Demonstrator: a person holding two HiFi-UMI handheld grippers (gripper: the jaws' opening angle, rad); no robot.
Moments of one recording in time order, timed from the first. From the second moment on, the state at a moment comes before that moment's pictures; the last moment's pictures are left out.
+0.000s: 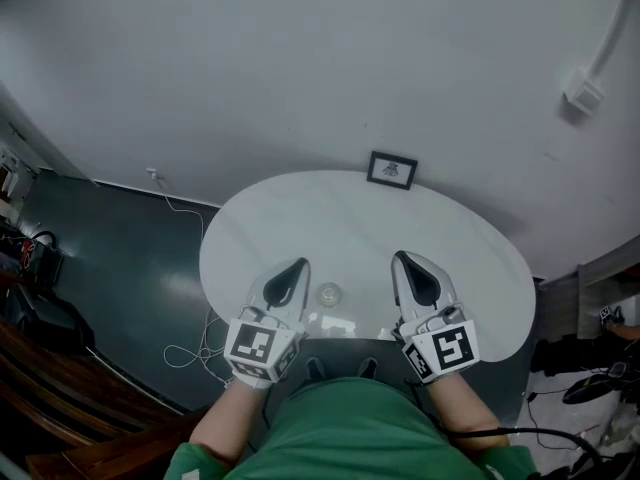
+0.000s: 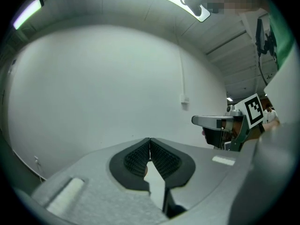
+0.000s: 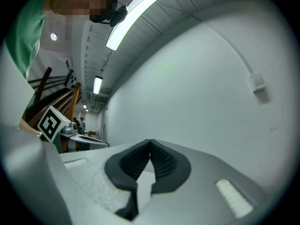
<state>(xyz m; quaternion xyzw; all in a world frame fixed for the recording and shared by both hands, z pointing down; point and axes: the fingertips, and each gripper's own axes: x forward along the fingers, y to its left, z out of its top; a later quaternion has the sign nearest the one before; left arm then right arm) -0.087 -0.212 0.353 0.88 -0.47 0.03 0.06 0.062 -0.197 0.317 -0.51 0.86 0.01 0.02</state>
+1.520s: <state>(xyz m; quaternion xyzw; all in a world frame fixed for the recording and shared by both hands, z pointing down) -0.073 -0.210 0.372 0.89 -0.46 0.06 0.05 0.053 -0.198 0.320 -0.50 0.87 0.01 0.00</state>
